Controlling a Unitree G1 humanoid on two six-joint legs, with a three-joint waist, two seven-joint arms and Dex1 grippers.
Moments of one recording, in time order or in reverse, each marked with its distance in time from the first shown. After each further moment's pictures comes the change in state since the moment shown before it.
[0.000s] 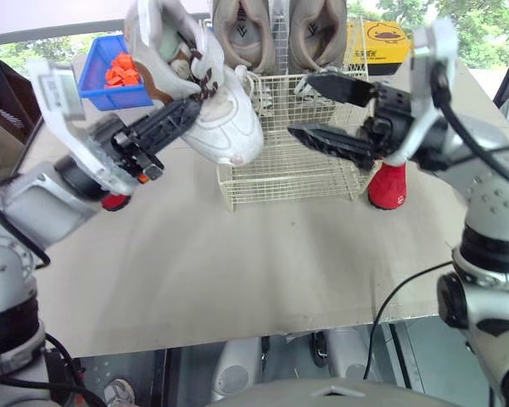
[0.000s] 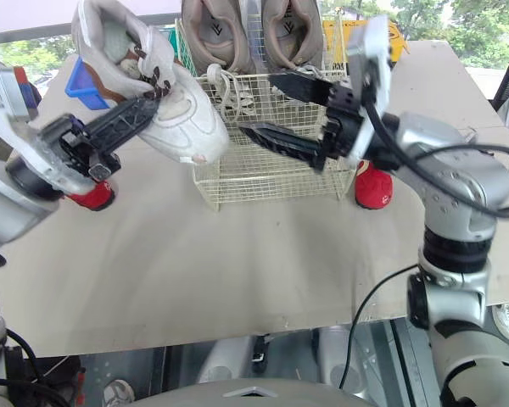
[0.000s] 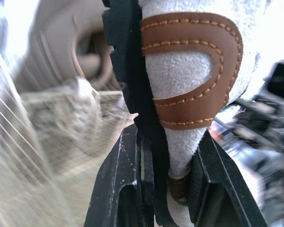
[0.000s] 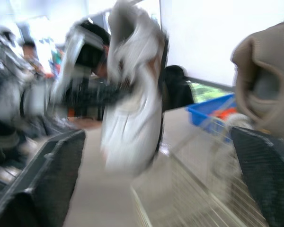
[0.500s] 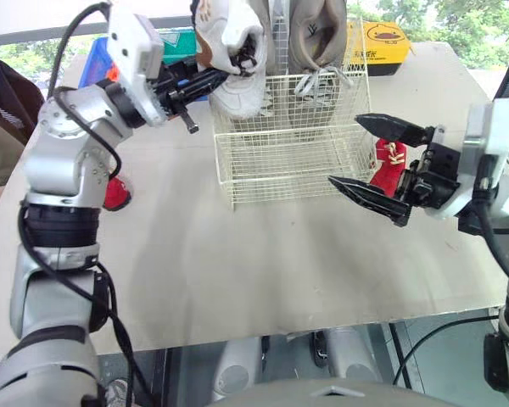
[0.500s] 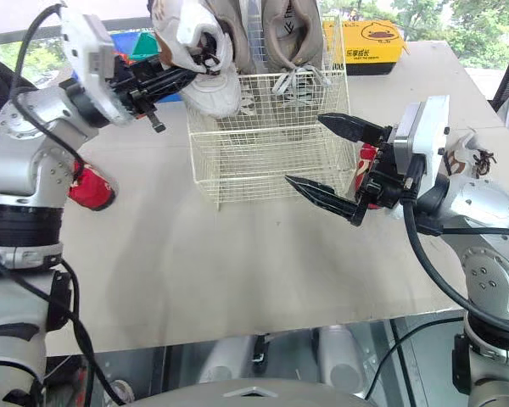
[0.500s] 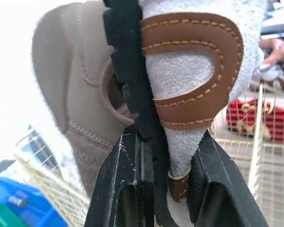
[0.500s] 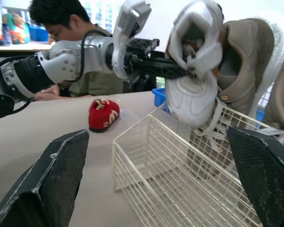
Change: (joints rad) left arm -0.431 -0.181 -0.408 0.599 0.907 -0.581 -0.547; right arm 0.238 -0.133 -0.085 -0.222 0.037 -0.119 -0.110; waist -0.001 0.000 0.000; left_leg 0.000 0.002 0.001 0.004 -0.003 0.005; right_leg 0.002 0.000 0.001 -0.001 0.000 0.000
